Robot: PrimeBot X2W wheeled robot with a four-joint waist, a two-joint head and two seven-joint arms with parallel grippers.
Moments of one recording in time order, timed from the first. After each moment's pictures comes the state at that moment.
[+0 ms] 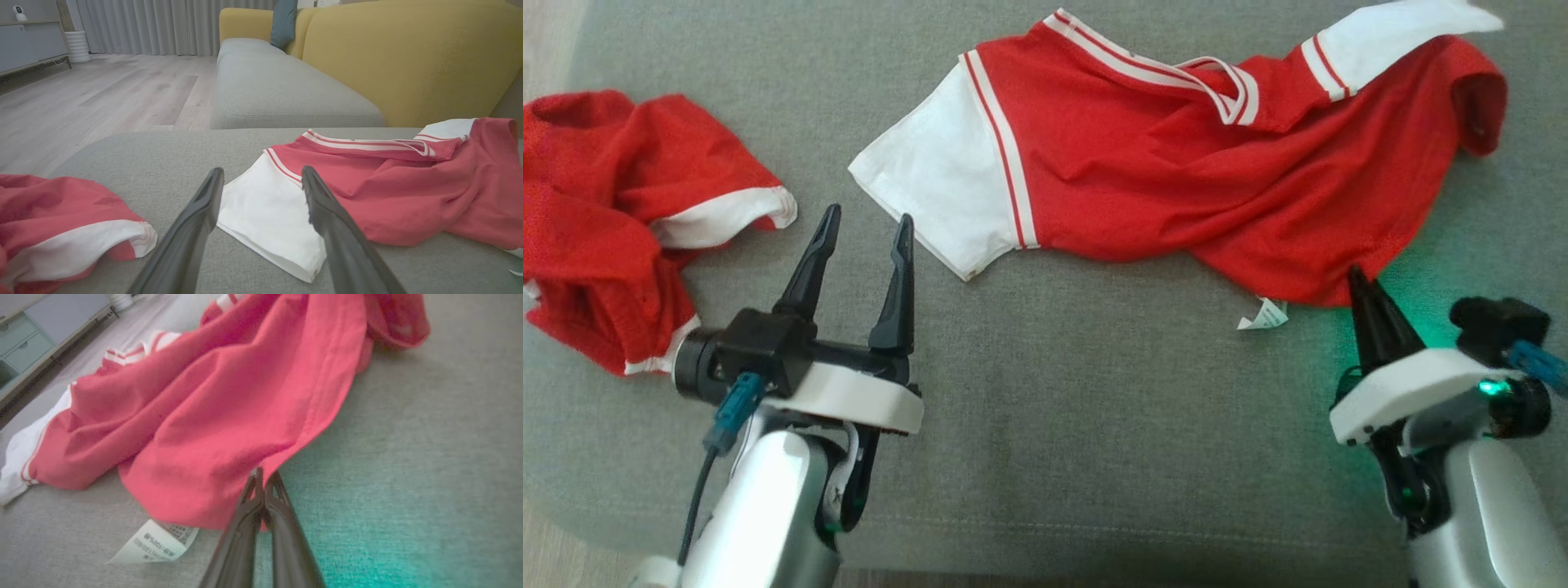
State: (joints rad) left arm -0.24 0.14 -0.34 0.10 -0.22 0.07 -0.25; right arm -0.18 -0.05 -0.03 0.21 0.26 0.12 0.14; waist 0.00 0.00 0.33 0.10
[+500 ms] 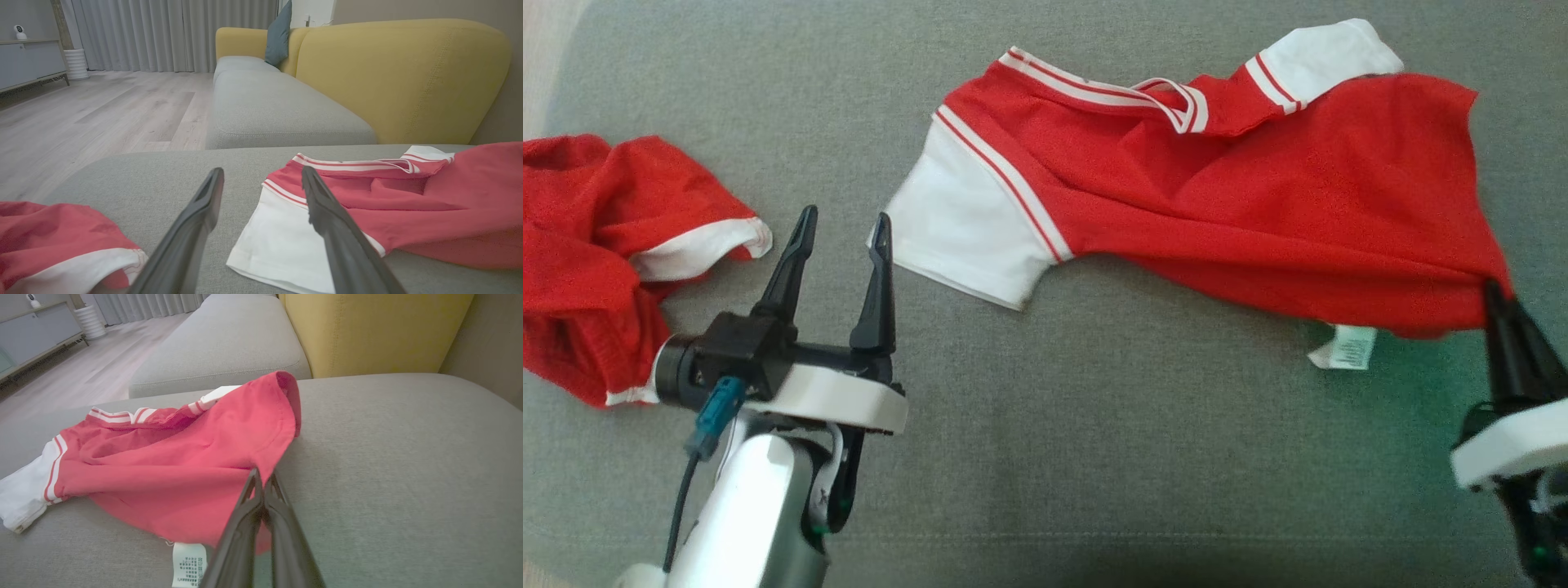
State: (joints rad) left arm -0.23 0.14 -0.31 0.09 -0.22 0.08 -0.25; right arm 0.05 -0.11 -0.17 -0.21 0.26 0.12 0.27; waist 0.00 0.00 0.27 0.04
